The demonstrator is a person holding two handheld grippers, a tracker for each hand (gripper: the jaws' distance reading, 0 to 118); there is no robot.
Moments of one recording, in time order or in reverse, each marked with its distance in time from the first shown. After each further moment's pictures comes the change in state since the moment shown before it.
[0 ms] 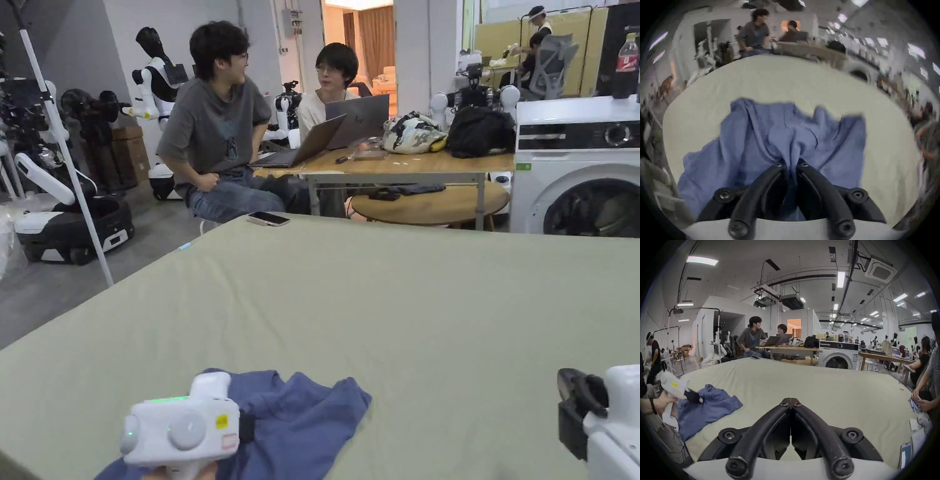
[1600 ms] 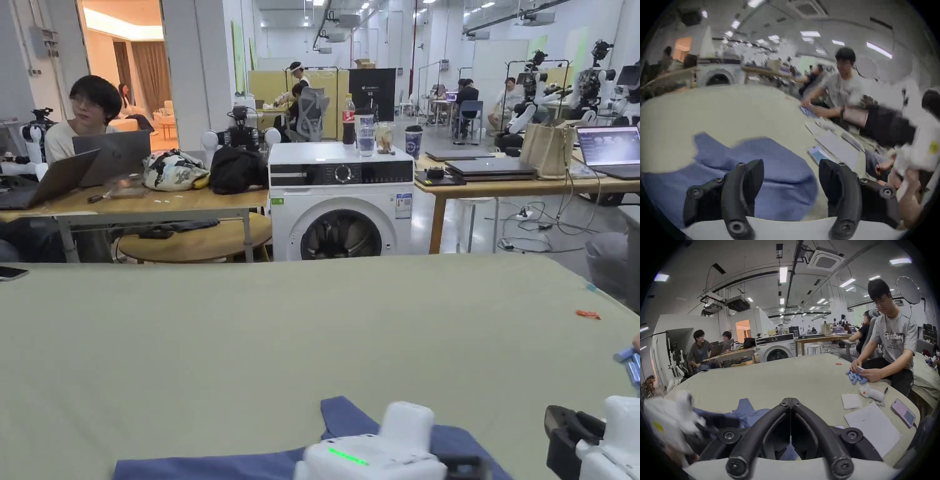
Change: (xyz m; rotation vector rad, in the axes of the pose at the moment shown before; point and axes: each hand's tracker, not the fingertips) left arm 0.461 -0.134 0.063 0.054 -0.904 -0.541; right arm 0.201 -0.030 0.151 -0.025 -0.442 -0.257
